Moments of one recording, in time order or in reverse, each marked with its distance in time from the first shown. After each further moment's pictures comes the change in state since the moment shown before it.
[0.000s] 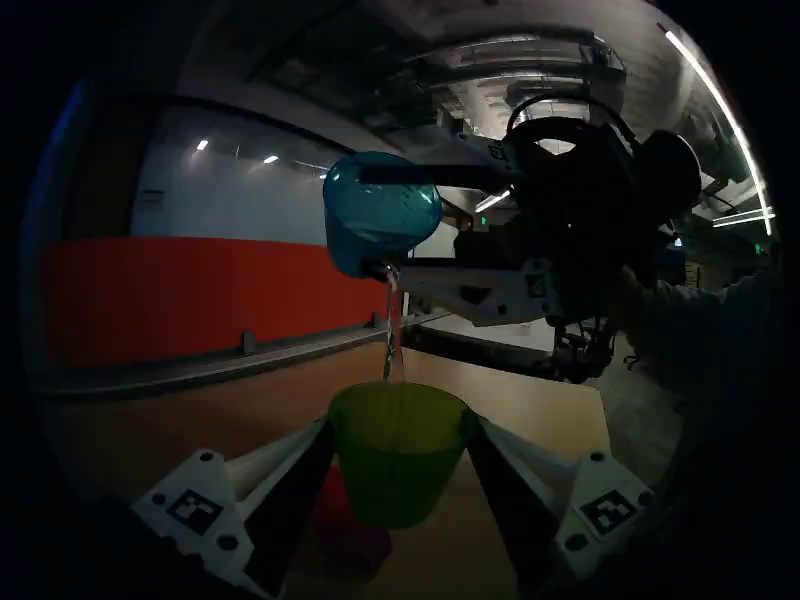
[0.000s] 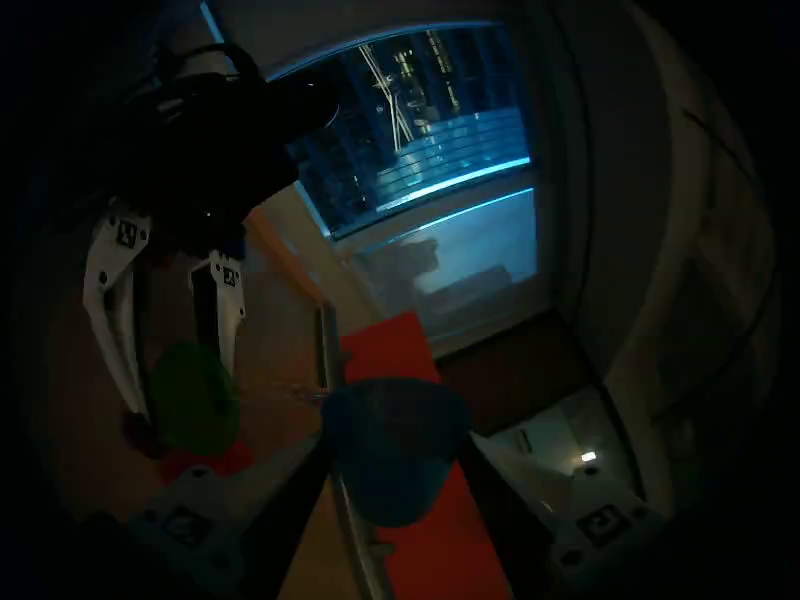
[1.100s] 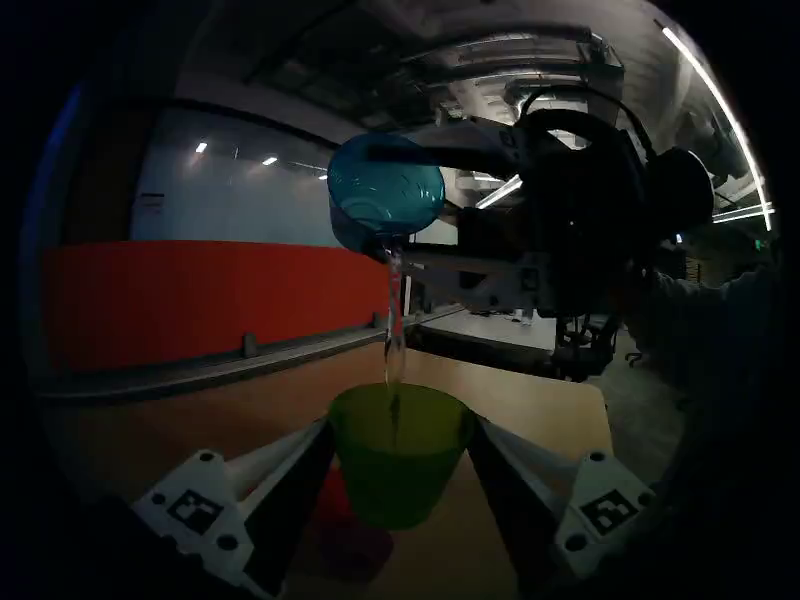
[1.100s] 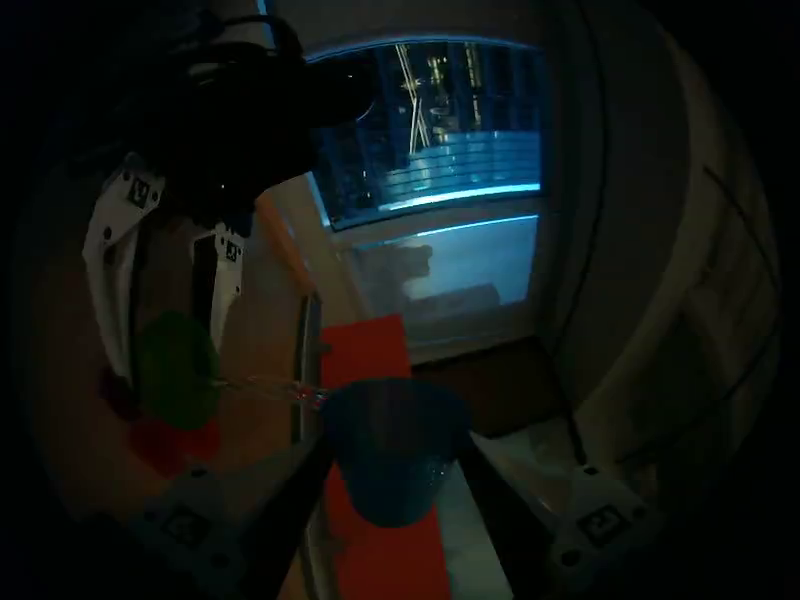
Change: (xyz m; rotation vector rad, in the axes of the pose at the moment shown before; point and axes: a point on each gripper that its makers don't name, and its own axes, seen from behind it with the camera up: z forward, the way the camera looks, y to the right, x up) left arm 0.003 0.002 -0.001 0.004 -0.002 0.011; right arm 0.001 0.020 -0.003 -0.054 0.003 -0.181
